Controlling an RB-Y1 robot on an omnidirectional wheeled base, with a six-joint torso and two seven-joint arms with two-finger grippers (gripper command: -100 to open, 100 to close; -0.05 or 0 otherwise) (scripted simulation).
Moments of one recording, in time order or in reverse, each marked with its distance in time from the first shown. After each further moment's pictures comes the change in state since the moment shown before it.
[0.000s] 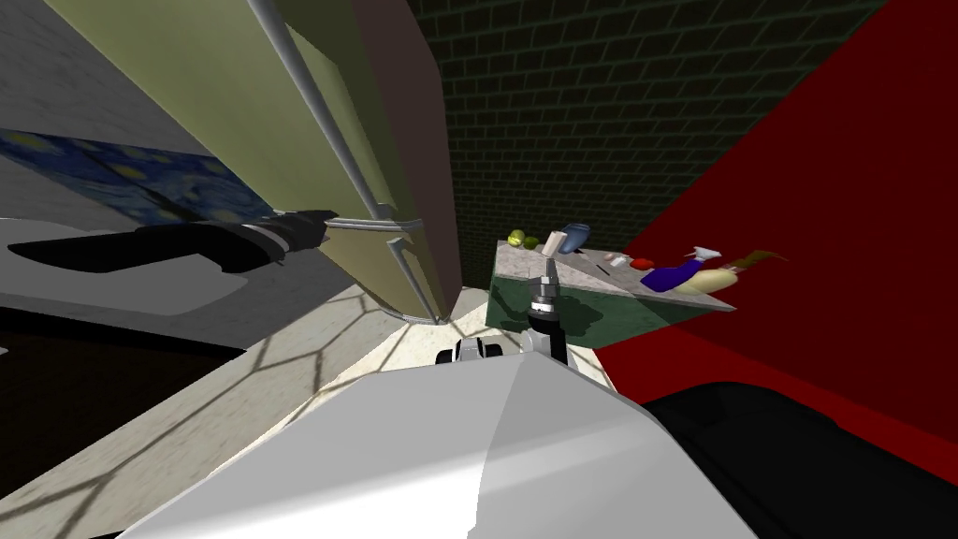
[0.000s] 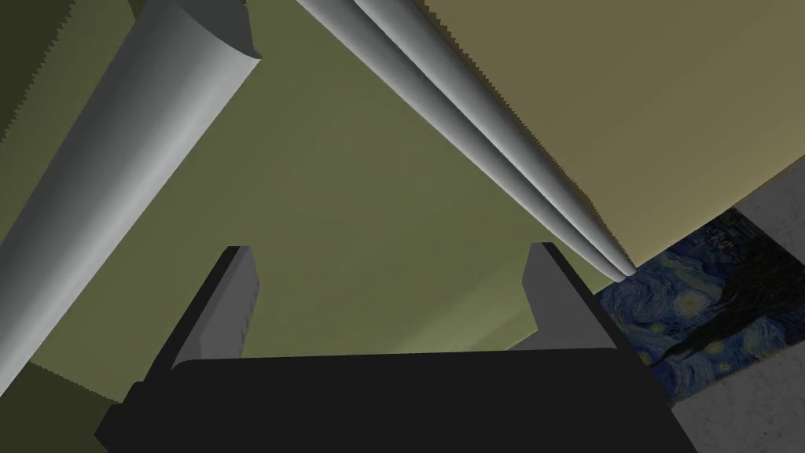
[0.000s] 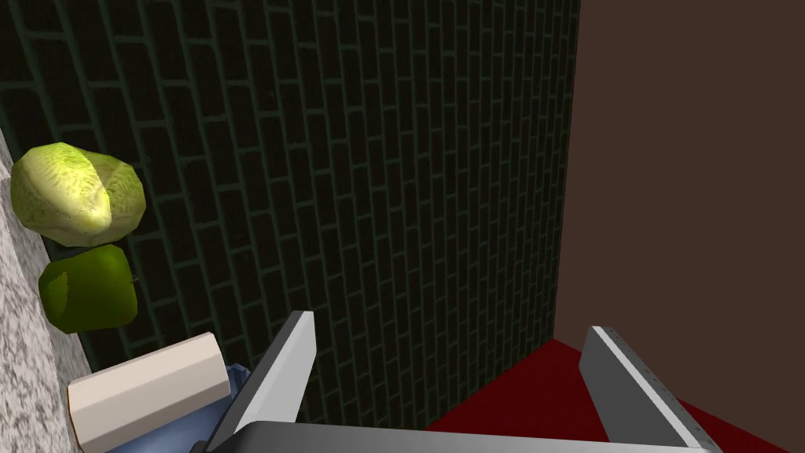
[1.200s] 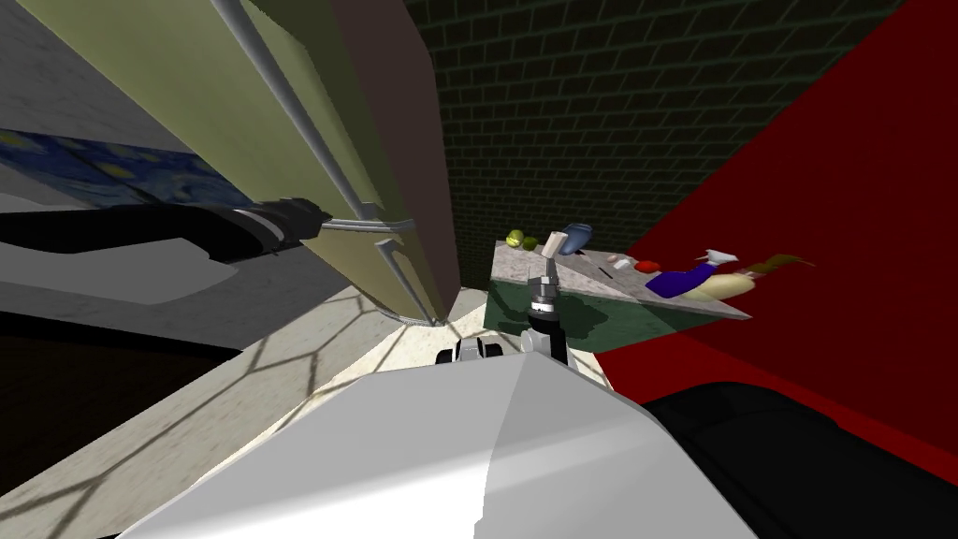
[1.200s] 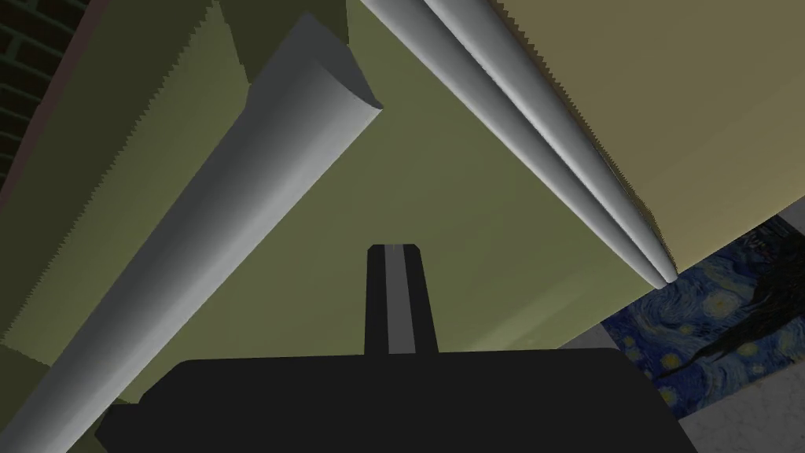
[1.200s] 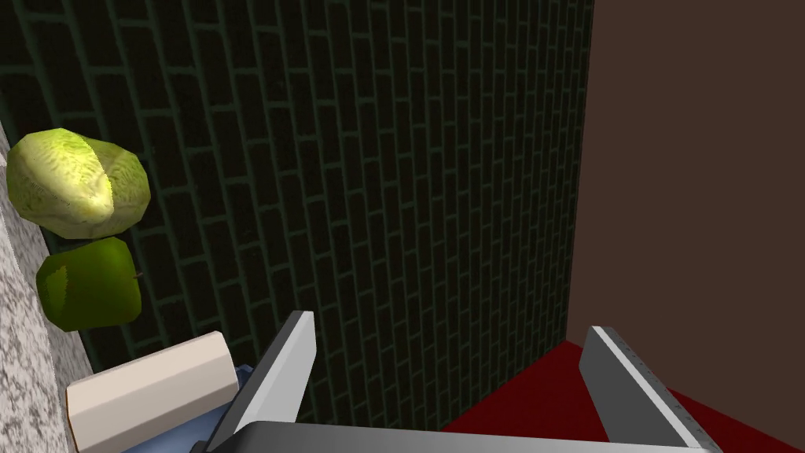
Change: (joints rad) left arm -0.026 0.059 0.035 -0.025 0.033 0.051 0.012; right arm -0.001 -0.001 -0.001 0.000 0.000 0.000 0.000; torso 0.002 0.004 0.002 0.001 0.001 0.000
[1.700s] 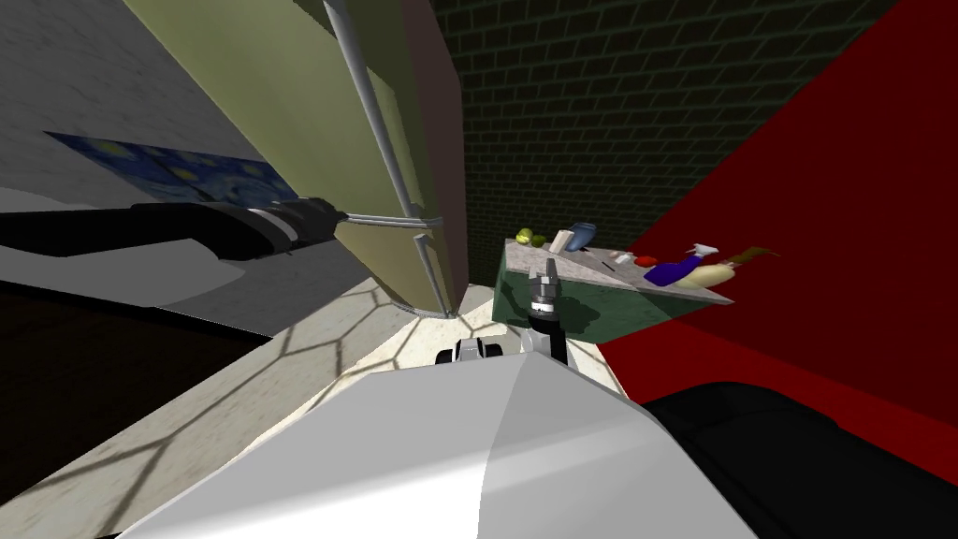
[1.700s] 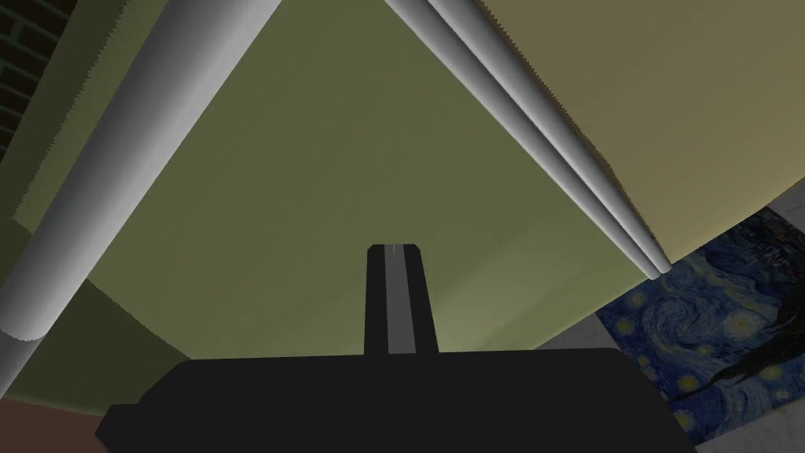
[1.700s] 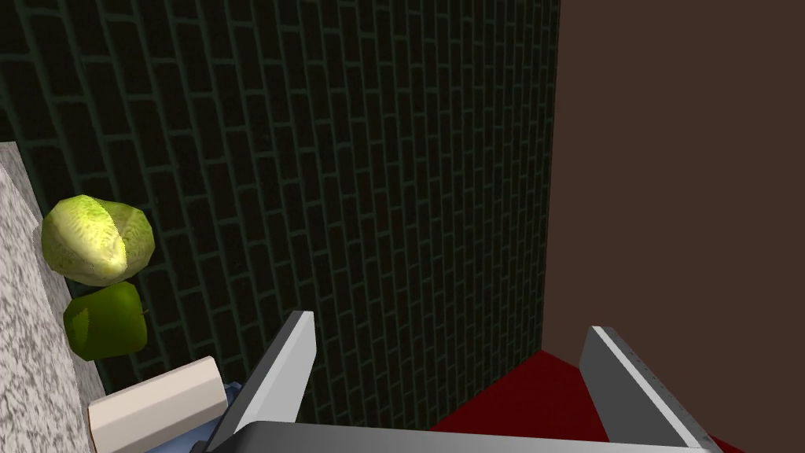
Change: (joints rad) left arm 0.007 0.028 0.003 -0.076 0.033 -0.043 0.014; right arm 0.000 0.000 0.000 0.000 0.000 0.000 0.000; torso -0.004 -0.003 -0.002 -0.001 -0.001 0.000
